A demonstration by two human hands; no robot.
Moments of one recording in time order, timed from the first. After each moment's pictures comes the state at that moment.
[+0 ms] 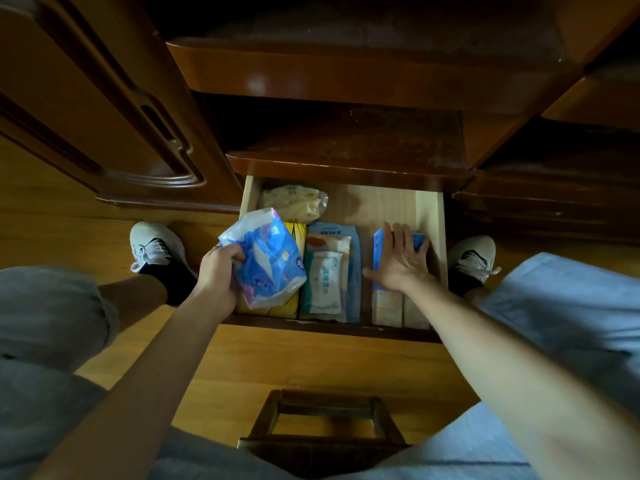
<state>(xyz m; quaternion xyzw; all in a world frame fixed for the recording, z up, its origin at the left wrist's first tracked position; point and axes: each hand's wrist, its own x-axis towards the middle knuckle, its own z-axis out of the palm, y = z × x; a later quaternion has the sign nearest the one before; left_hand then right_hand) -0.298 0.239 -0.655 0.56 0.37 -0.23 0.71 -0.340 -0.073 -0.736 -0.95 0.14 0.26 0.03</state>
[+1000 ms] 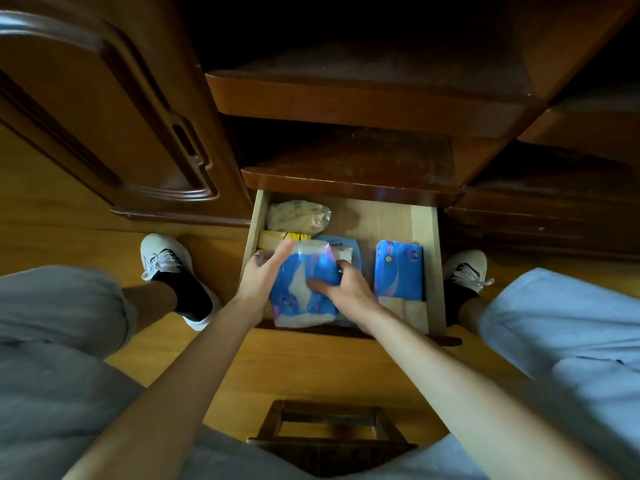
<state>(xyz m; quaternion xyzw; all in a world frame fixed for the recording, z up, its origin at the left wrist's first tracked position) -0.319 0.213 -0.652 0.66 0.22 -0.27 0.66 -0.375 0.042 -0.663 -0.76 0.24 0.19 0.57</state>
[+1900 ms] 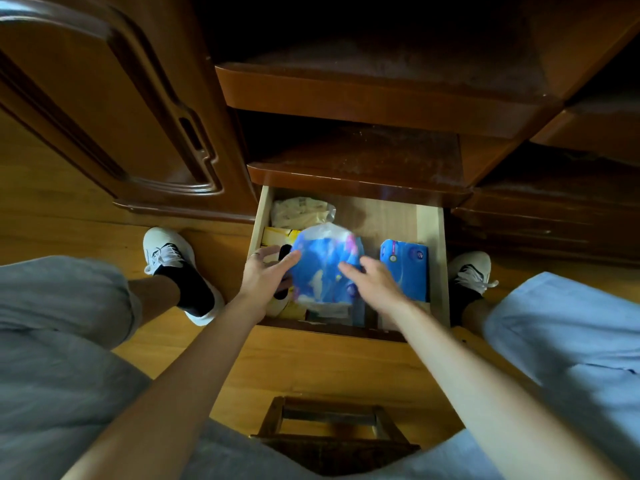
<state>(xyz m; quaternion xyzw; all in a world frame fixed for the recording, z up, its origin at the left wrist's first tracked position) -0.315 0.221 -0.678 0.68 0.23 -0.24 0.66 -0.369 0.008 -0.672 -0.77 0.27 0.16 0.56</state>
